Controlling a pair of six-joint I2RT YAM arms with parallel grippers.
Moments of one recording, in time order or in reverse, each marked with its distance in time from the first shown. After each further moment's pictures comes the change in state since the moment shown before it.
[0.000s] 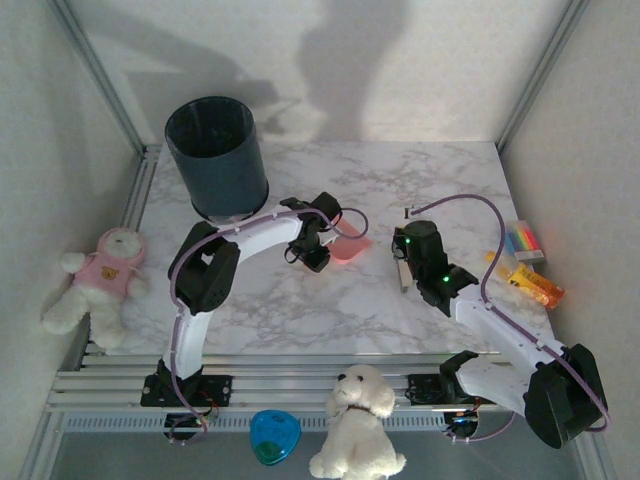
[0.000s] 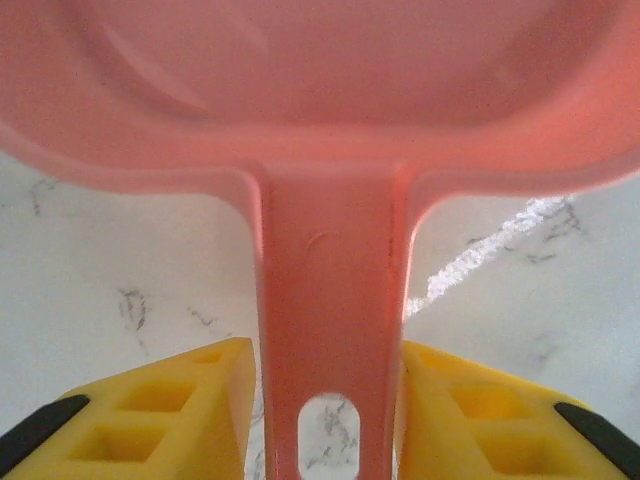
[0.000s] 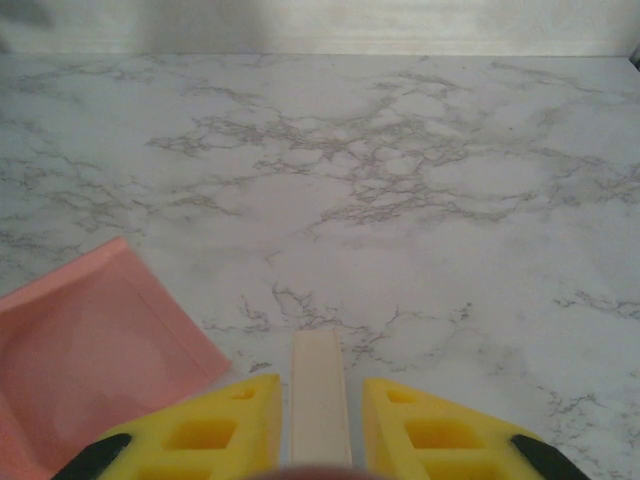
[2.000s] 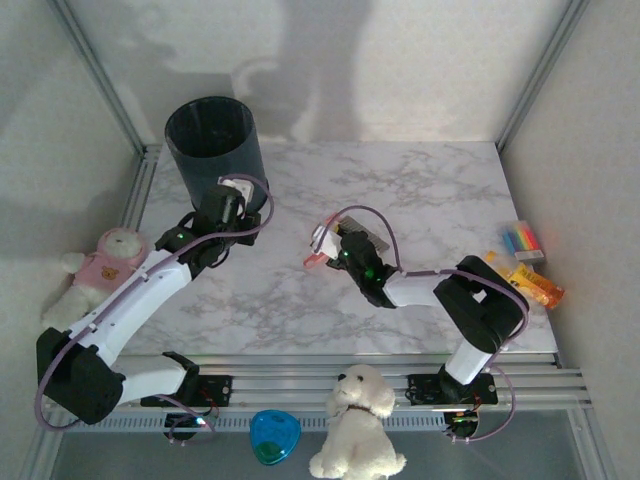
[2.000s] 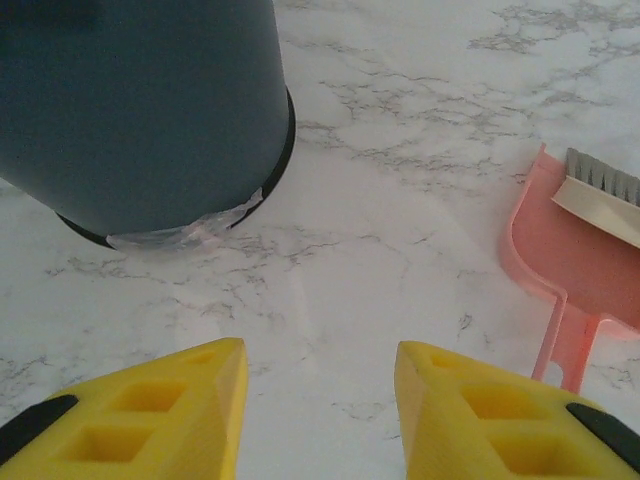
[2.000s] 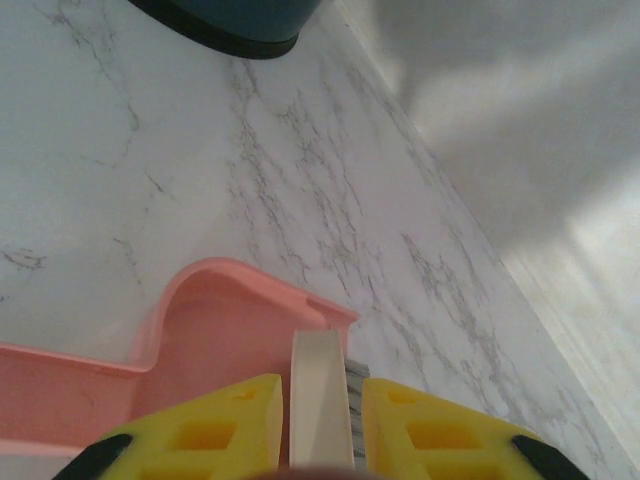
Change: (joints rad) left arm 0.246 -0.860 -0.547 0.379 -0.237 -0.219; right arm 0.275 0.614 0.050 0.704 -0.099 -0.874
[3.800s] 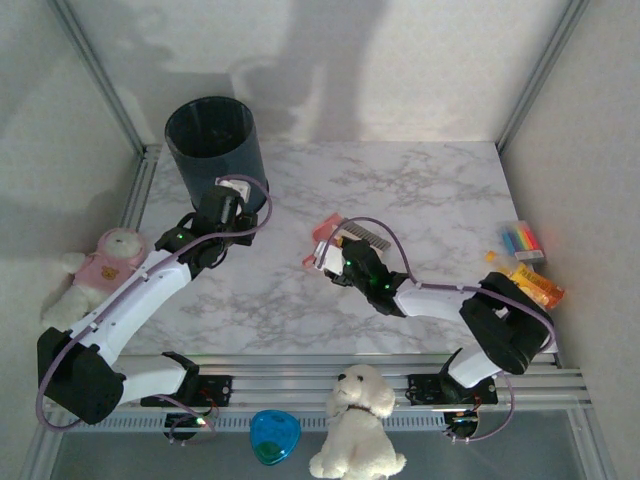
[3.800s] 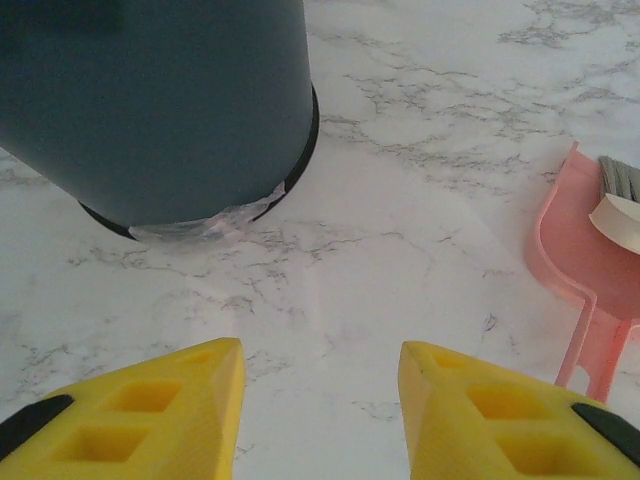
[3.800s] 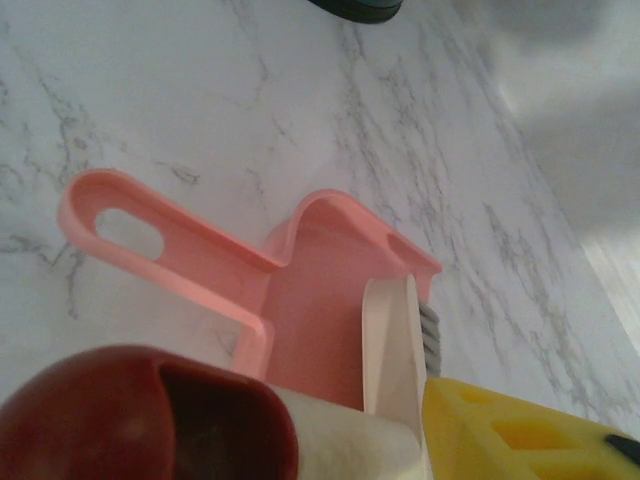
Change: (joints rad) left arm 0.013 0.000 -0.012 0.000 -0.026 0.002; right arm 0.040 -0.172 -0.054 -0.284 -0.079 0.029
